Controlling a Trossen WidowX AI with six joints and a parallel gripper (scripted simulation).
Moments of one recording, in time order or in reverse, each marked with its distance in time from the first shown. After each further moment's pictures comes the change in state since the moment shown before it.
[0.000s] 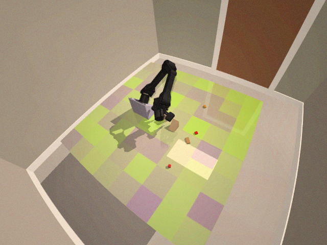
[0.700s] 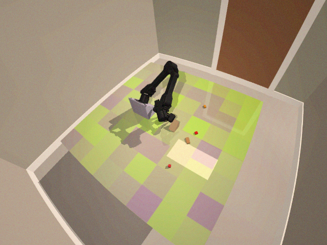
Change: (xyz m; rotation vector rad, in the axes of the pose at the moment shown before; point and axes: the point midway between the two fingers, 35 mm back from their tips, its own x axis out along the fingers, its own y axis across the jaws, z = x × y) arm 0.033 0.006 0.005 -0.005 -0.022 0.008
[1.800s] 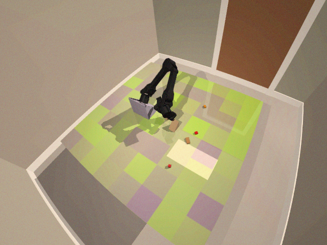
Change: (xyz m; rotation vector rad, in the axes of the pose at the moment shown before) arm -0.002 0.002 0.010 0.008 0.114 0.009
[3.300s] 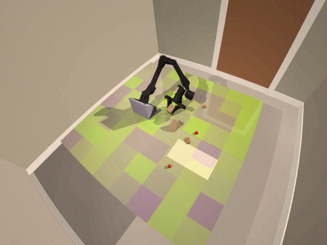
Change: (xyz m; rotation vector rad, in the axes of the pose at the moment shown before) arm 0.002 0.002 0.075 -0.002 1.101 -0.001
